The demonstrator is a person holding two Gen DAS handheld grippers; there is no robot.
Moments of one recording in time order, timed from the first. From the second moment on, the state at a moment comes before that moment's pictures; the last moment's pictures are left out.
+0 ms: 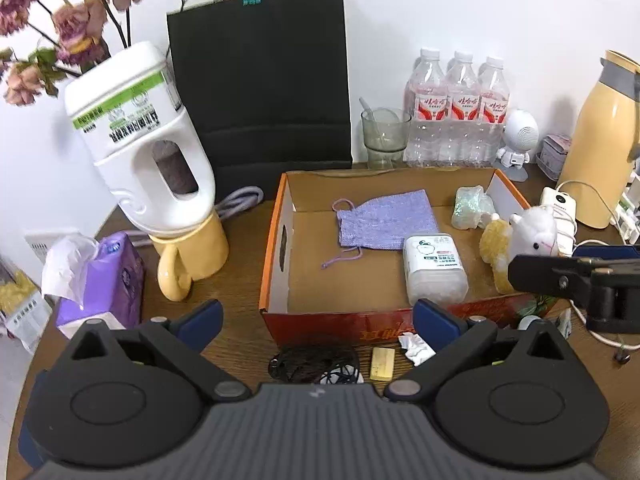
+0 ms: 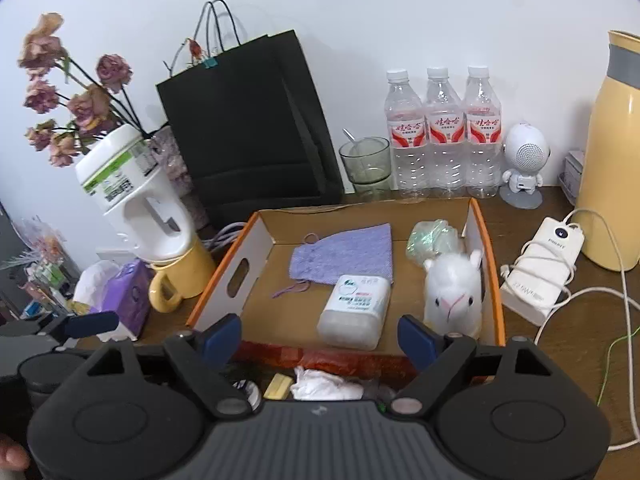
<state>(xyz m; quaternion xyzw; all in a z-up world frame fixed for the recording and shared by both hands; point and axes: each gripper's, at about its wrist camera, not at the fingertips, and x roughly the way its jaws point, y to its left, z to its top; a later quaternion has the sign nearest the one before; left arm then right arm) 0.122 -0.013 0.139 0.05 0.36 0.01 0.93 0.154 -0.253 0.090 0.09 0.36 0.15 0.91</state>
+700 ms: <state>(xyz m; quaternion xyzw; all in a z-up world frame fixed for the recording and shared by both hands) -0.033 0.051 0.035 0.04 0.28 0.00 0.96 -0.008 -0.227 0.015 -0.02 0.24 0.18 0.95</state>
